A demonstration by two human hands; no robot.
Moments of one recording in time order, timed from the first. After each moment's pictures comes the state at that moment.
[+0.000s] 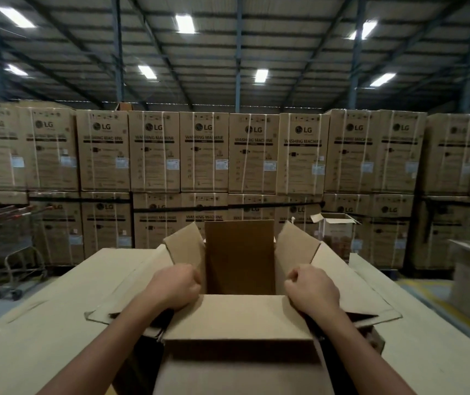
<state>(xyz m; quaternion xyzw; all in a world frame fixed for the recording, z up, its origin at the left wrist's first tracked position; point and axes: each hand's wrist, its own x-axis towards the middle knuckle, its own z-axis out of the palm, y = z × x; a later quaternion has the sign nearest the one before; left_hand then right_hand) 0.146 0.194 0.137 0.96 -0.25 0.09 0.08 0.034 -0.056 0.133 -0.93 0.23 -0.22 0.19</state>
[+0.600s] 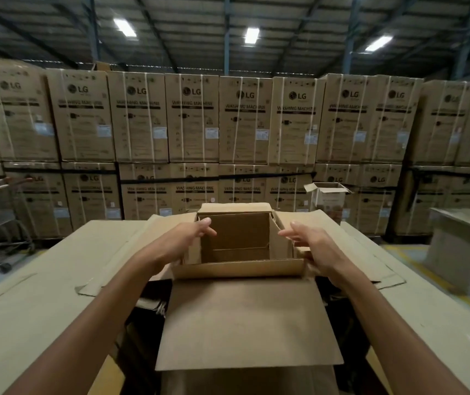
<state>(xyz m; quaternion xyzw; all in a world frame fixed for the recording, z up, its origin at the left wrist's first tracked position) 0.159 0.196 0.148 0.83 -0.29 -0.10 0.47 0.038 -0.069 0.137 -0.83 0.06 -0.20 0.51</state>
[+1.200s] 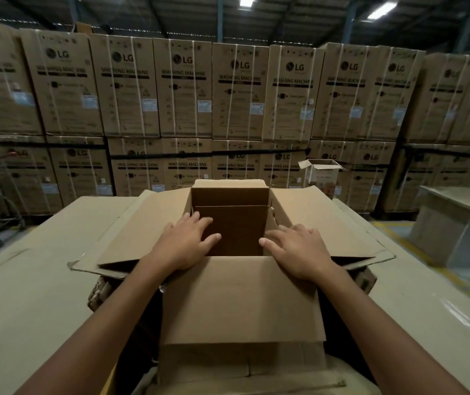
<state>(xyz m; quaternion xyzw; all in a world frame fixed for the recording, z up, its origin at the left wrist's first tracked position) 0.153 0.171 0.101 0.95 -0.29 0.06 0.13 0.041 -0.055 0.099 -0.99 0.09 -0.10 0.03</state>
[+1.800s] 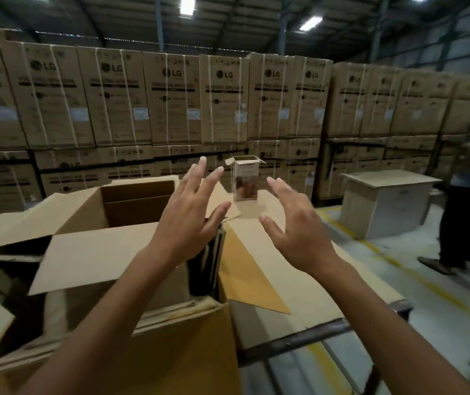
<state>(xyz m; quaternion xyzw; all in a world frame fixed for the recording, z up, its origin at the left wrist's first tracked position) -0.102 0.026 0.154 0.79 -0.47 0.28 0.30 -0.226 -0.154 0.136 -0.90 0.07 -0.40 0.16</state>
